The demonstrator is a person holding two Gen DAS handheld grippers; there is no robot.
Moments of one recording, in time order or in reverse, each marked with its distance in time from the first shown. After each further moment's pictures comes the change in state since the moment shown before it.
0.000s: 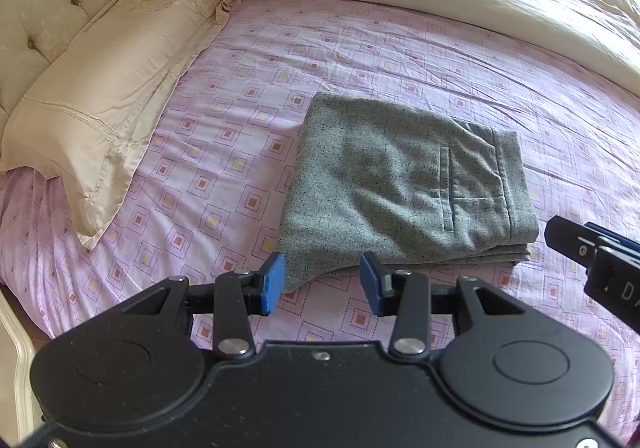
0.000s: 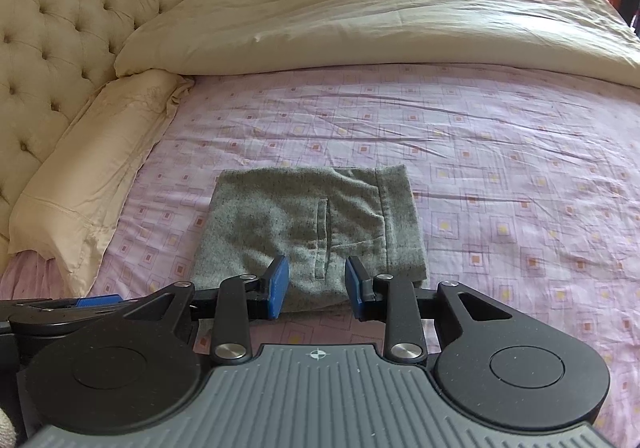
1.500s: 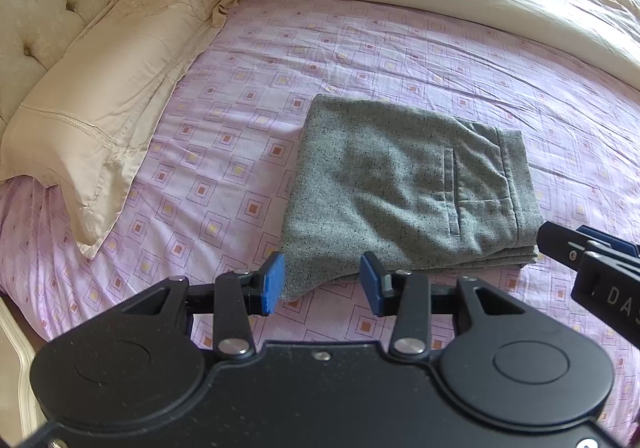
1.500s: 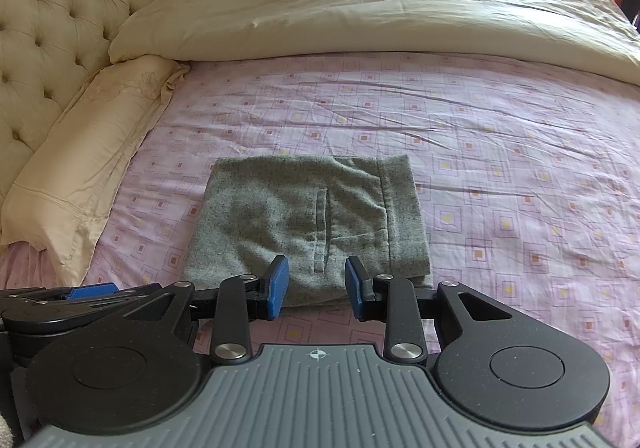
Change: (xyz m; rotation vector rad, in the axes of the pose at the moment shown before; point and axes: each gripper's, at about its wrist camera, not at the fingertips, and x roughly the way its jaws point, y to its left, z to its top) left arm 0.007 0.002 0.005 0.026 -0.002 0.003; right arm 0.010 0.002 -0.001 -0.027 0.039 -0.005
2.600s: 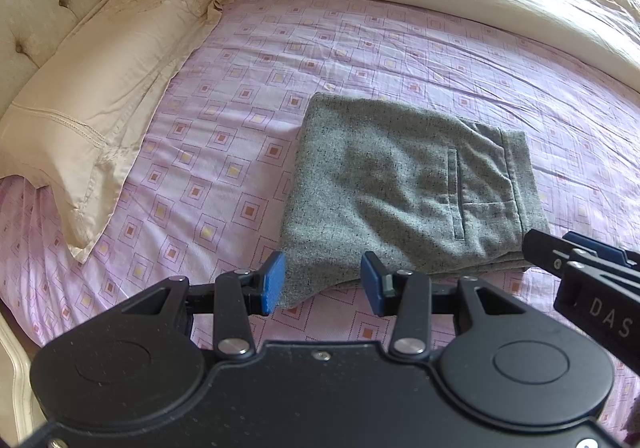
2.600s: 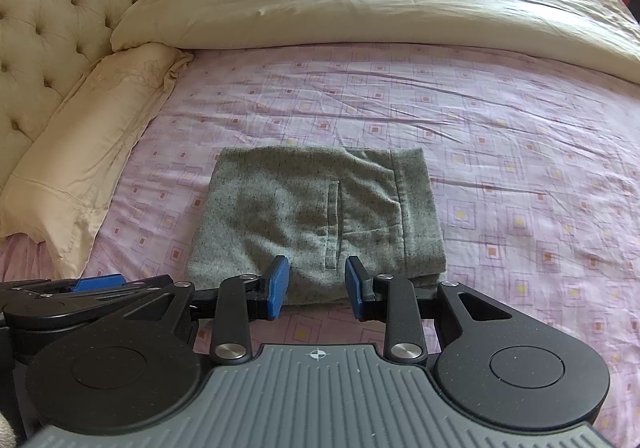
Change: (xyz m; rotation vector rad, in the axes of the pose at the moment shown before) left arm 0.014 0.006 0.005 0.016 0.008 -0.028; right arm 0.014 0.014 0.001 -0.021 0.032 0.000
